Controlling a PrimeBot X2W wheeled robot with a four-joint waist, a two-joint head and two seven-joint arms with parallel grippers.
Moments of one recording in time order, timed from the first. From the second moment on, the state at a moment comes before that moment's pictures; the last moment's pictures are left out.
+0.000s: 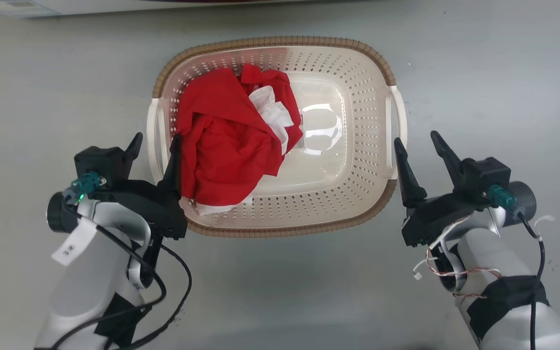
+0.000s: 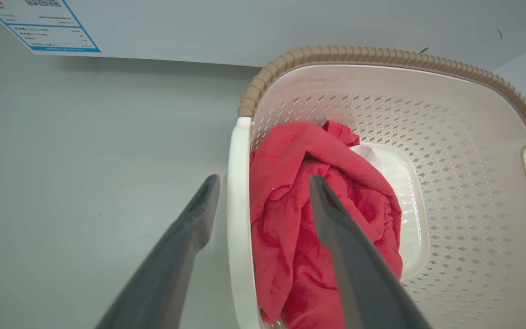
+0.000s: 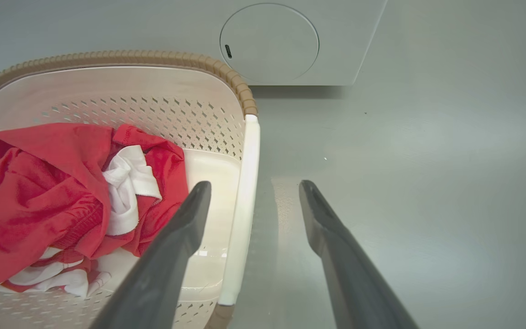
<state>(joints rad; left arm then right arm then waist) -0.71 0.11 -0.27 0.68 -0.45 -0.01 -0.12 -0.71 -0.10 0.33 0.69 0.25 0.02 -0.26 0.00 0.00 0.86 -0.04</state>
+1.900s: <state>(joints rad) -0.95 0.03 -0.26 1.23 -0.56 -0.11 0.05 -0.94 -0.03 0.41 1.20 0.40 0.12 -0.13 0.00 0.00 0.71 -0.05</state>
